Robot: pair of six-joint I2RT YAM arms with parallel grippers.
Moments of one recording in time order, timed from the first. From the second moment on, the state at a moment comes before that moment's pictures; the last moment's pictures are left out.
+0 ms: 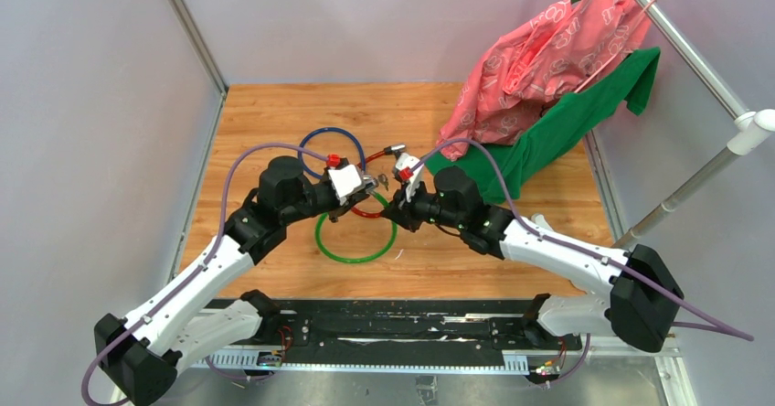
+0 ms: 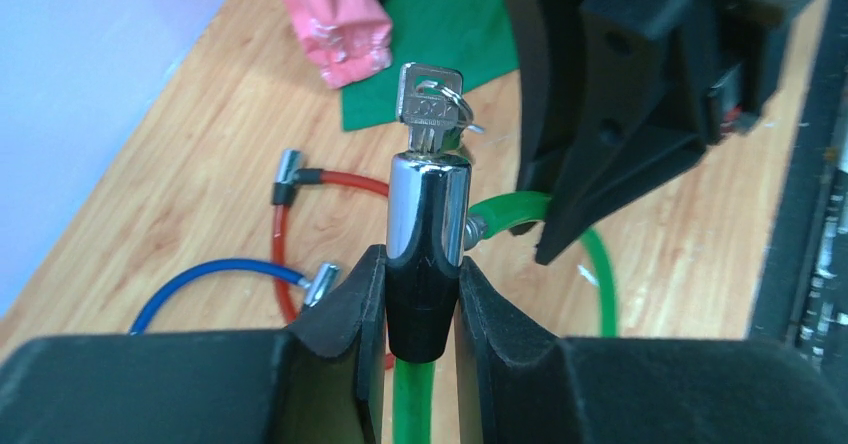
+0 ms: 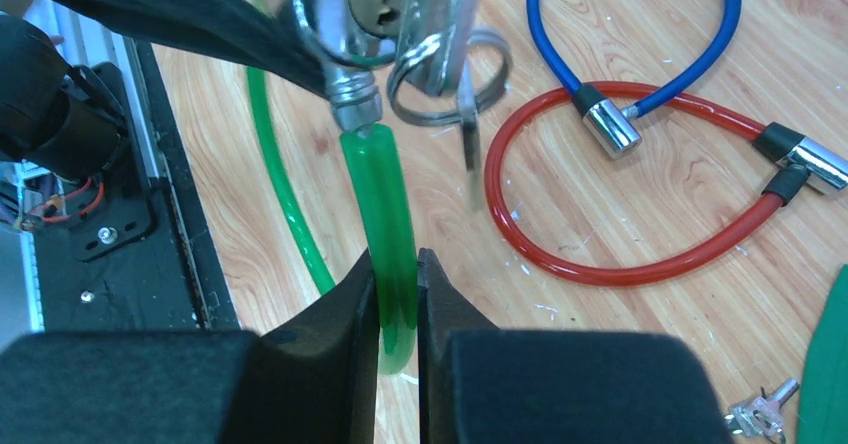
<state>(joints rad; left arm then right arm) -0.60 0.91 0.79 -0.21 0.49 0.39 0.90 1.24 0.79 0.15 -0.26 0.01</state>
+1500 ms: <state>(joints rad) -0.71 0.90 0.68 -0.16 0.27 0.59 0.91 1.29 0.67 0.32 -0.23 -0.06</state>
